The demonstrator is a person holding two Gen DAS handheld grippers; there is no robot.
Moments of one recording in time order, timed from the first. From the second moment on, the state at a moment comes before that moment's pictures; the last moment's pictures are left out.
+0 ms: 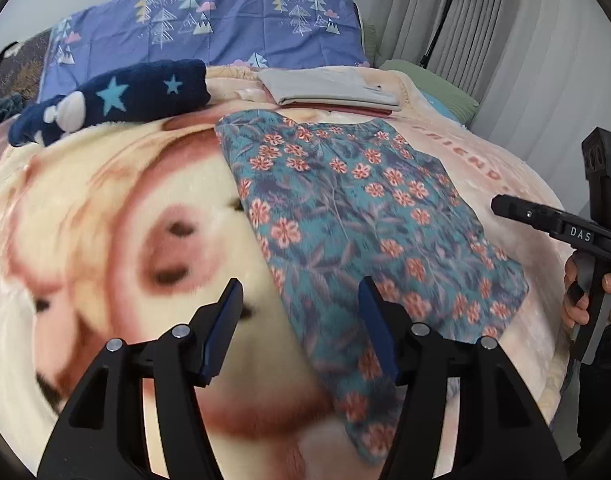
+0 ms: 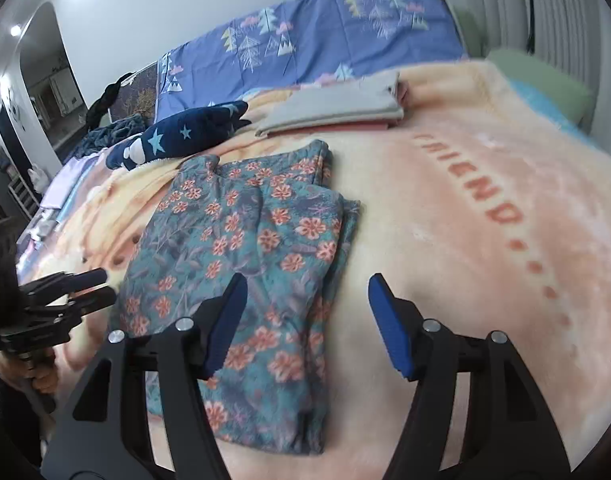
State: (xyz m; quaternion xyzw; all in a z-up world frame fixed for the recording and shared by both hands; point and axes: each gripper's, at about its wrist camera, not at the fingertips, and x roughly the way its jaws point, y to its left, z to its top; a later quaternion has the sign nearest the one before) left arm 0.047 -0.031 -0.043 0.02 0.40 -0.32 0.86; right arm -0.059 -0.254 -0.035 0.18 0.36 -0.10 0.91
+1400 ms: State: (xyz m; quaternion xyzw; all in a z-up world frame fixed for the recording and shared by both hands) left arm 0.158 -0.071 -0.079 -0.06 0.45 -0.38 0.81; right arm 0.039 -0.317 -0.087 0.32 0.40 0.05 0.86
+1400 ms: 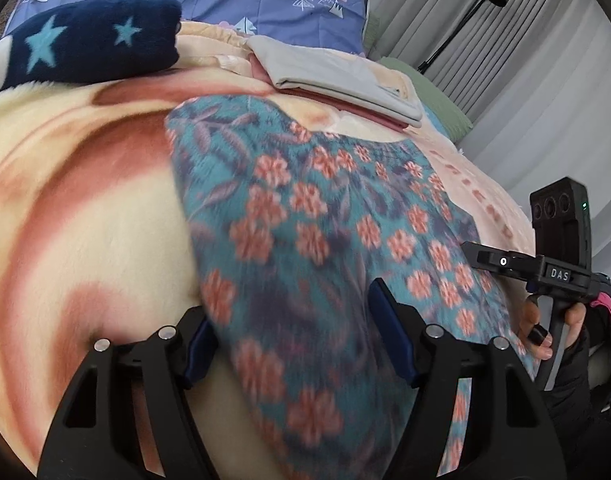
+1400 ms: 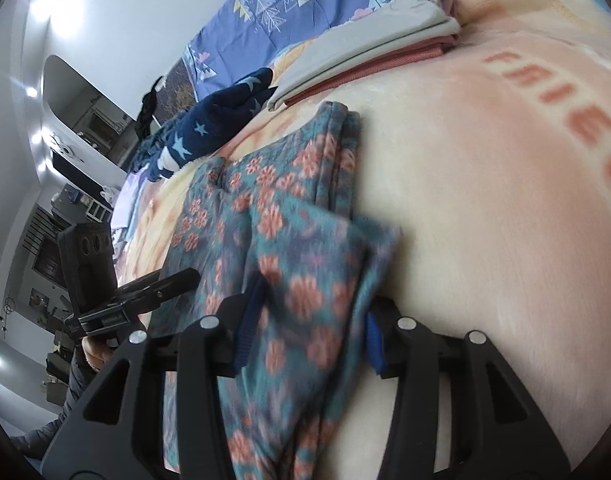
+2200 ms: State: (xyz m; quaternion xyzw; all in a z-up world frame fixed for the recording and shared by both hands) left arm 0.109 -0.094 0.041 0.02 0.30 -0.38 0.87; right arm -0.023 -0.255 0.030 0.14 0.25 -0.02 0.96
